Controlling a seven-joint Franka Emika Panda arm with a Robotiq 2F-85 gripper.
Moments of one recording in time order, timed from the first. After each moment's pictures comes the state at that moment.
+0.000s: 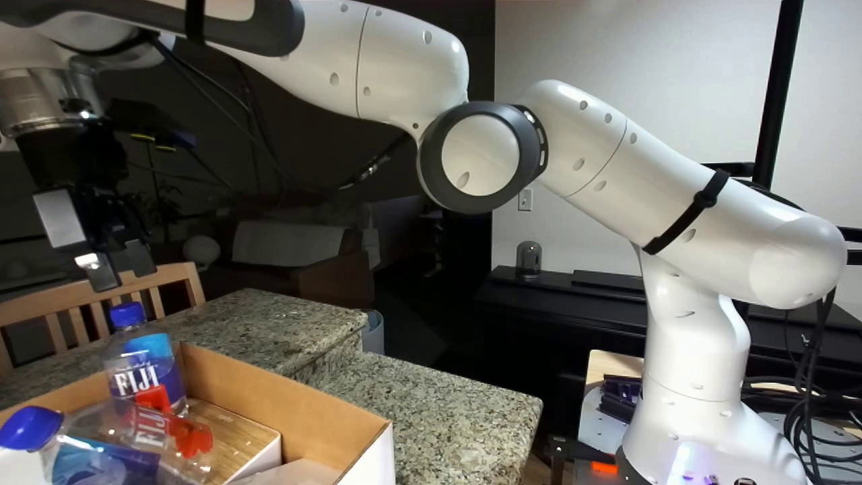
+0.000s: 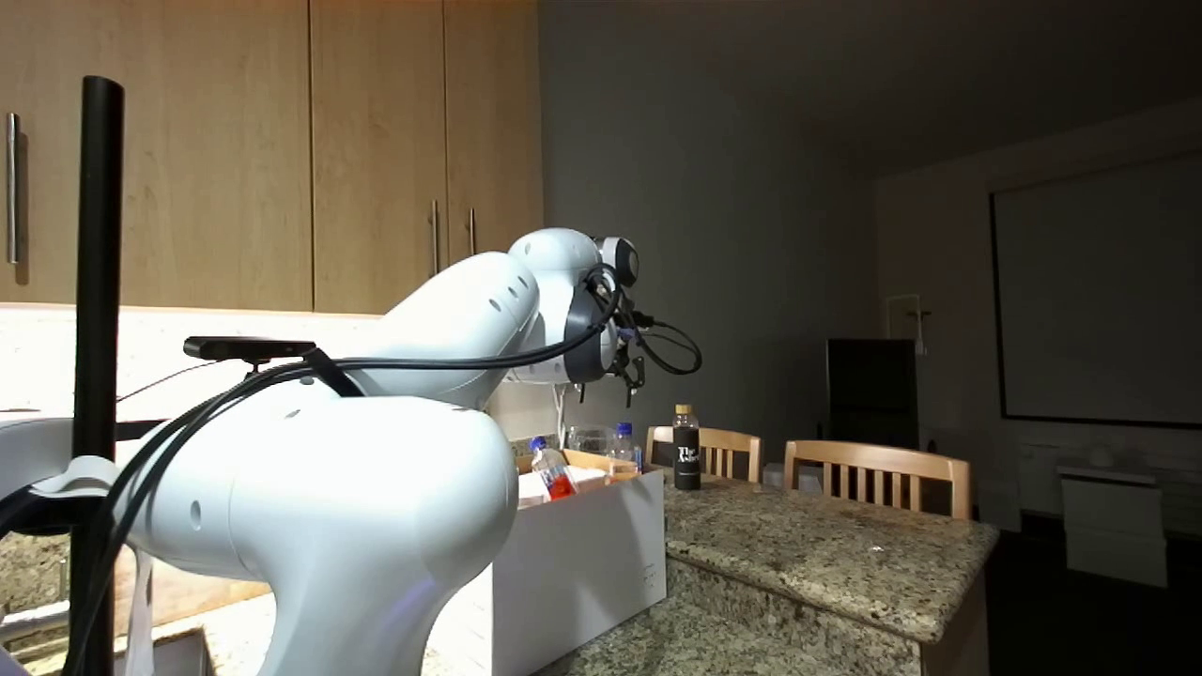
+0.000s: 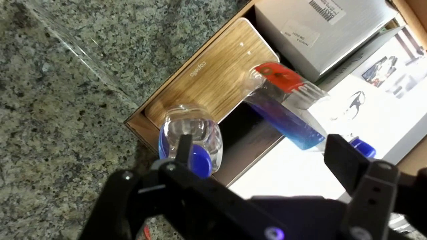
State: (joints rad) arm 0.48 0.99 0.08 -0.37 -0.01 1.14 -0.27
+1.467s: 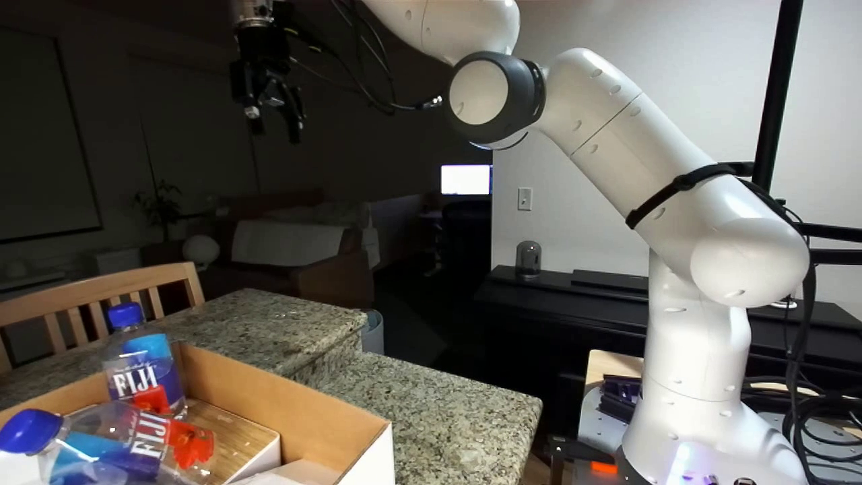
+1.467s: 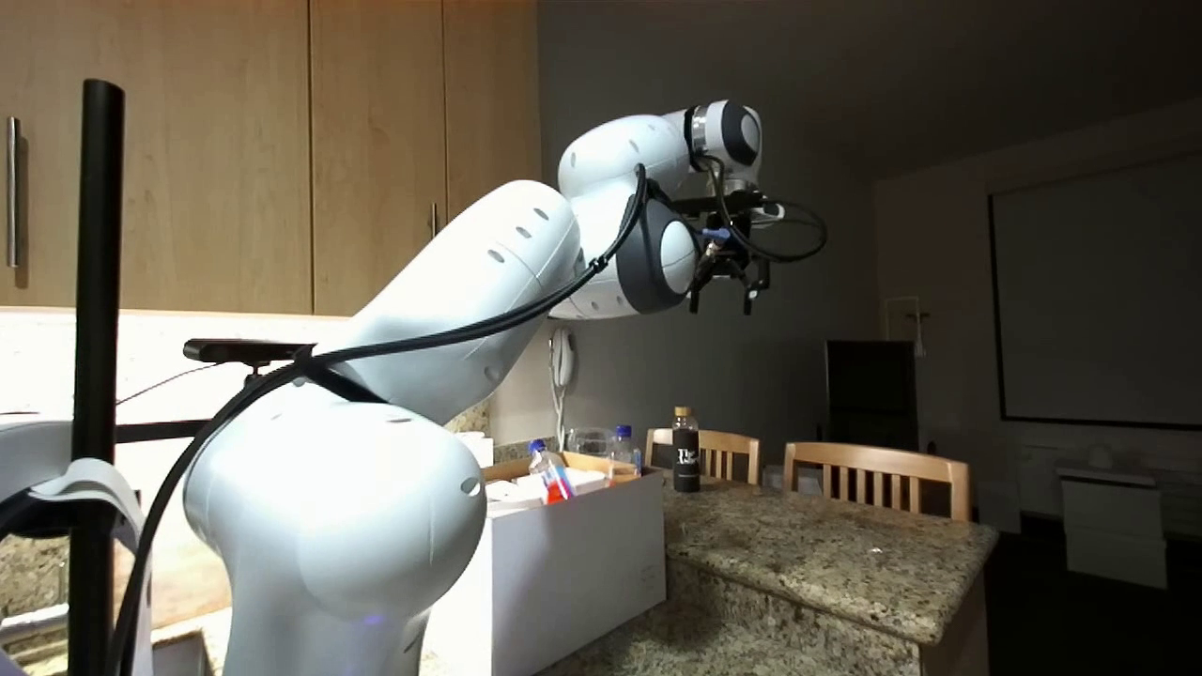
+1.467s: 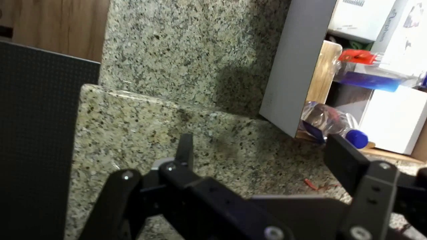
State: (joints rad) arm 0.07 0.74 0.06 -0.35 0.06 0.97 -0.03
